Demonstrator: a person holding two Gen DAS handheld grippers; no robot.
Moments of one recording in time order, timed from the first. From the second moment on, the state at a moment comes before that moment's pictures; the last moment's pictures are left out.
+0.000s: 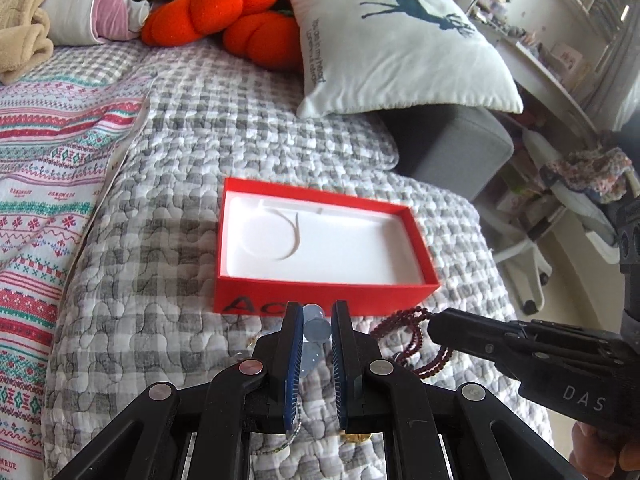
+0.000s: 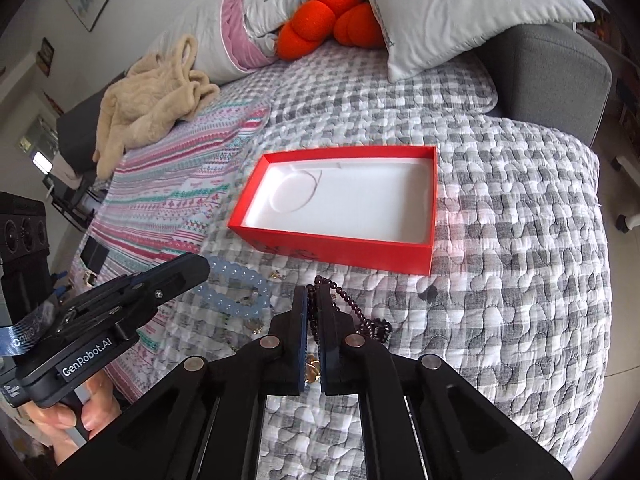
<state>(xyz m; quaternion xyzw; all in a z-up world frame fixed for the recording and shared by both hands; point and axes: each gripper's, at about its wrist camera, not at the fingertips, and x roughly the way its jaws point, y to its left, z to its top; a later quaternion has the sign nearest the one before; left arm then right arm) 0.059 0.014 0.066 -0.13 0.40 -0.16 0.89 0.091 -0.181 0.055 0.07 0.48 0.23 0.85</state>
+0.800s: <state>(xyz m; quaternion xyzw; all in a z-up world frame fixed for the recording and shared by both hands) 0.137 -0.001 0.048 -0.17 0.38 -0.14 0.90 0.135 -0.228 0.081 0.15 0.37 0.17 0.90</state>
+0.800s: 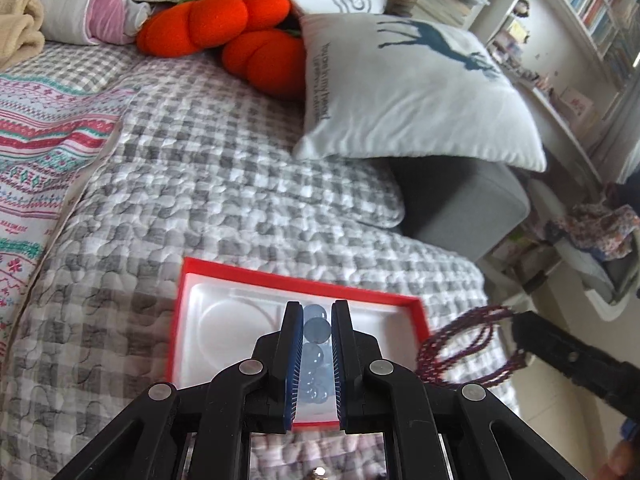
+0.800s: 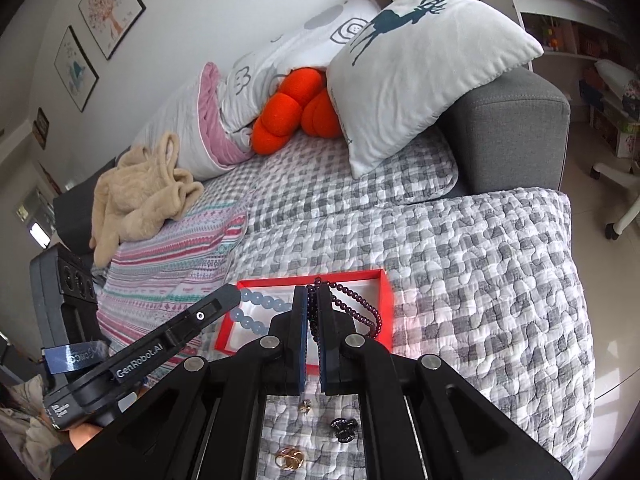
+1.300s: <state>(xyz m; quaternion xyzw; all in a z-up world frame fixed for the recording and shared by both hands) 0.145 0.006 0.027 -0.09 0.40 -0.08 0.91 0.161 -0.192 0.040 0.11 0.41 0.16 0.89</state>
